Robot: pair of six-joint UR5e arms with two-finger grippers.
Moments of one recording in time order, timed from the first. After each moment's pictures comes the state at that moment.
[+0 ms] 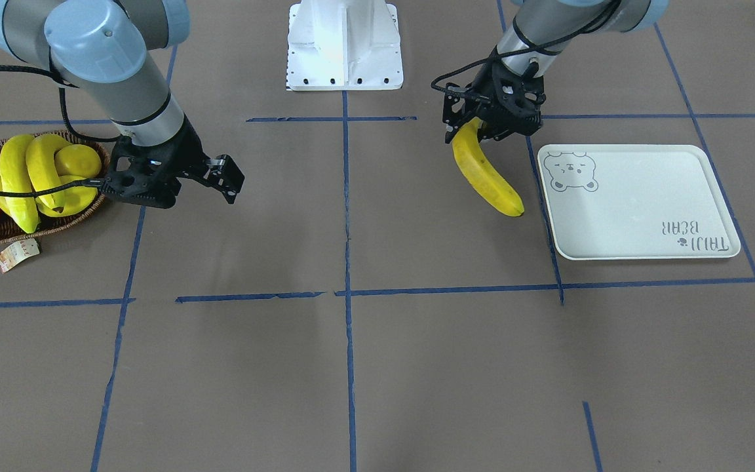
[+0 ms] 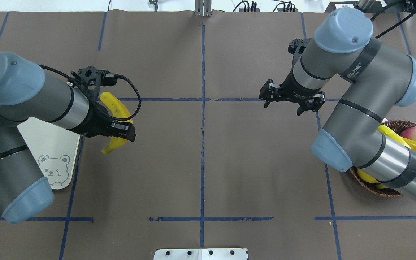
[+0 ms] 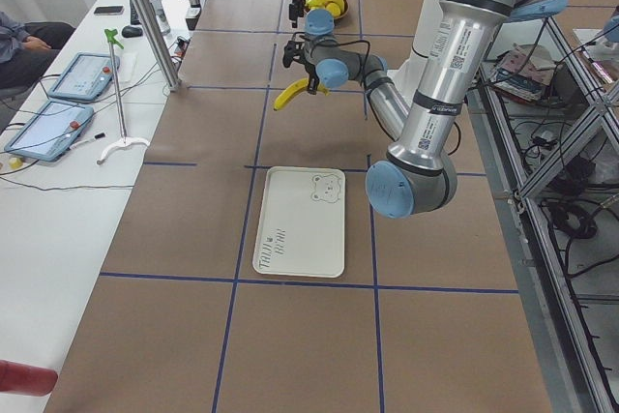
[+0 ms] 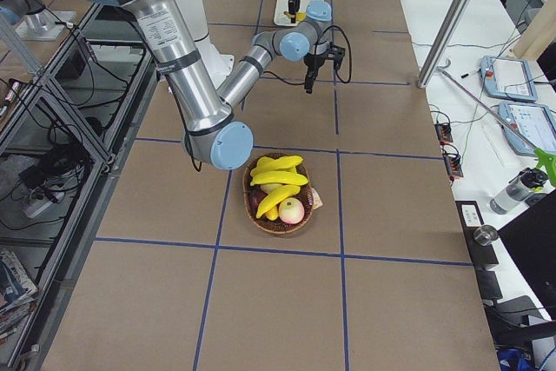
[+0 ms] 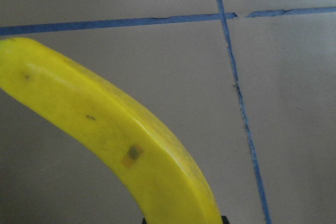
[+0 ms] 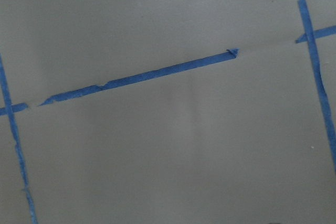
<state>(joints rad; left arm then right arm) -0.67 -1.92 -2.11 -1.58 -2.05 -0.94 0.78 -1.08 1.89 -1.72 2.09 1.19</state>
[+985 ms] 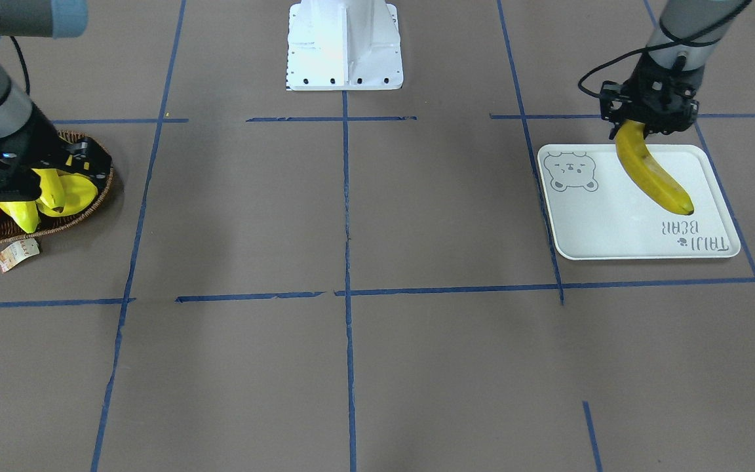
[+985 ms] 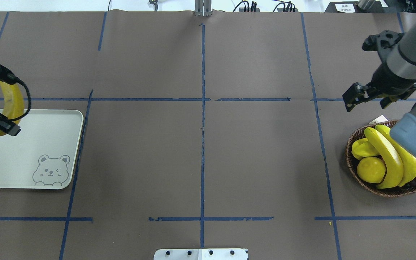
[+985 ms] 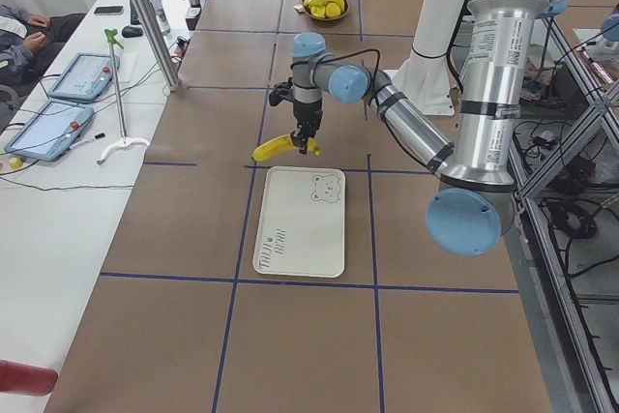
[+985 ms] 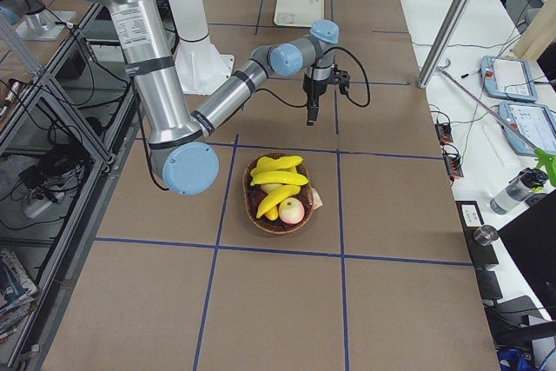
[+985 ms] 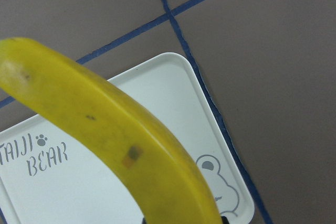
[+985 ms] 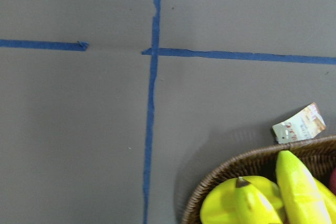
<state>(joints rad) -0.97 -1.59 -2.14 -1.45 -2.11 -0.26 1.02 -1.35 2.01 -1.88 2.20 0.56</state>
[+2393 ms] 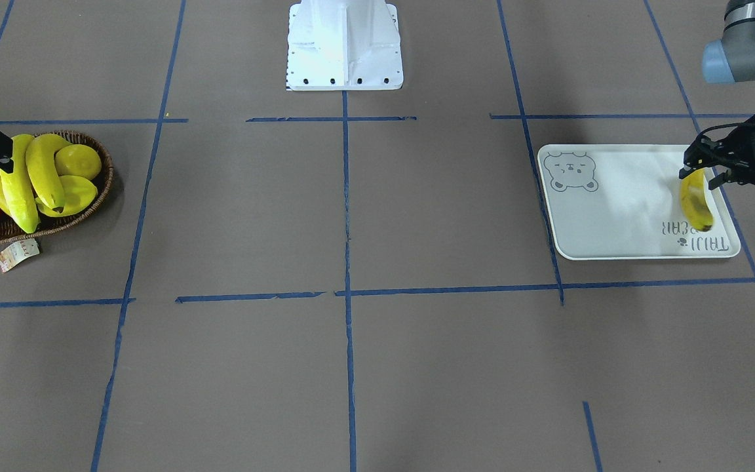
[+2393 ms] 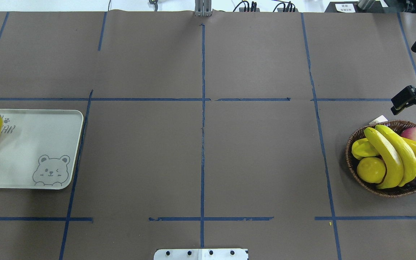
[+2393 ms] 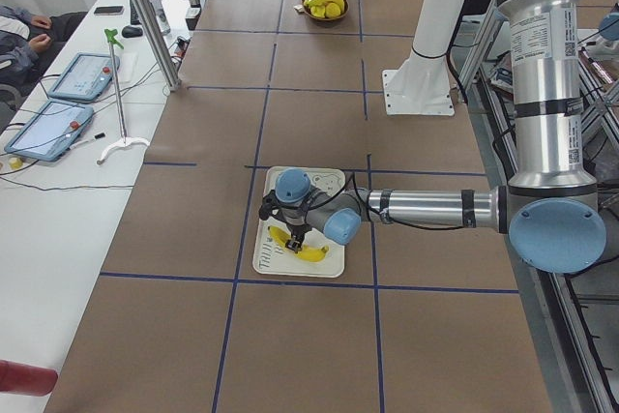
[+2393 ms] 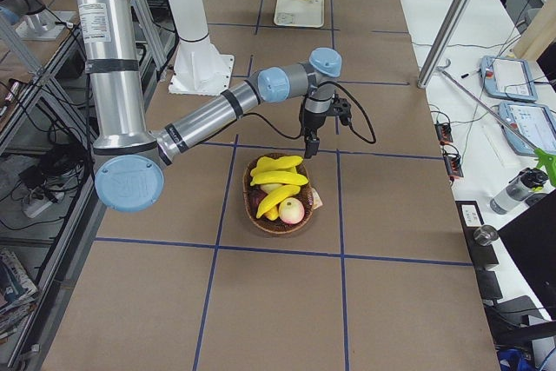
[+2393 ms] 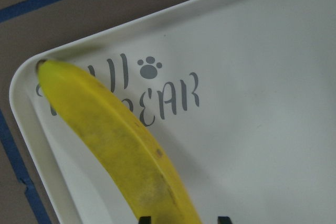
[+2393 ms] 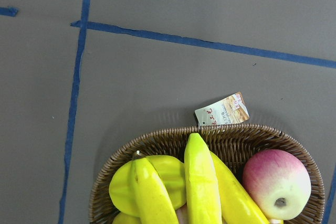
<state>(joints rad) -1.12 -1.42 -1.61 -2.13 -2.34 -0.22 1.15 -1.48 2.03 -1.88 2.24 0.32</state>
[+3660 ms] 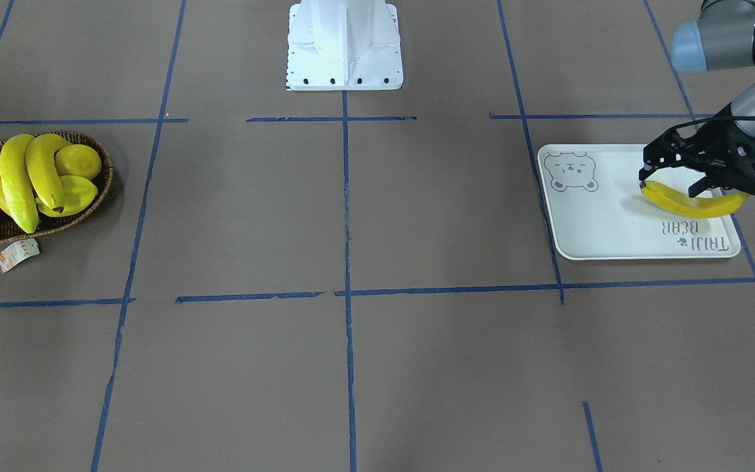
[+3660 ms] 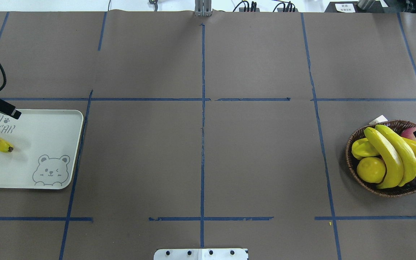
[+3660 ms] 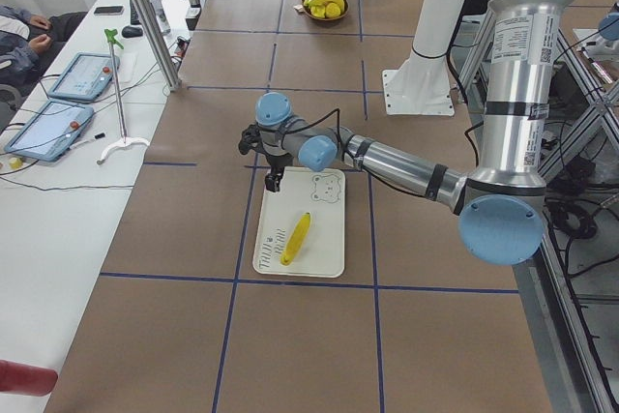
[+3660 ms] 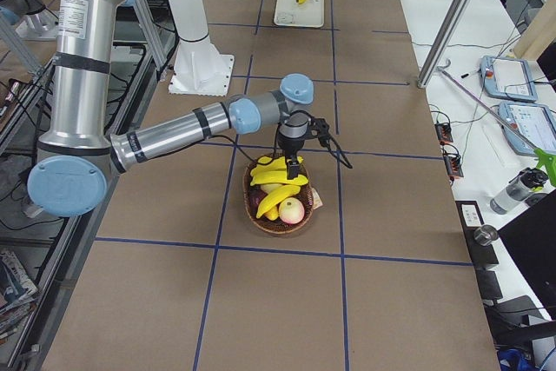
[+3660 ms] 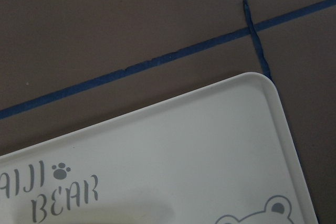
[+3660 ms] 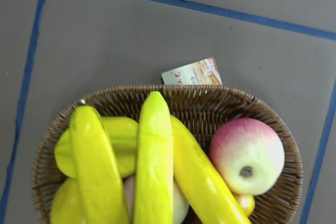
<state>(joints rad) -1.11 -1.60 -1.84 -1.82 -2.34 -0.37 1.15 -1.78 2.04 -1.50 2.24 0.32</state>
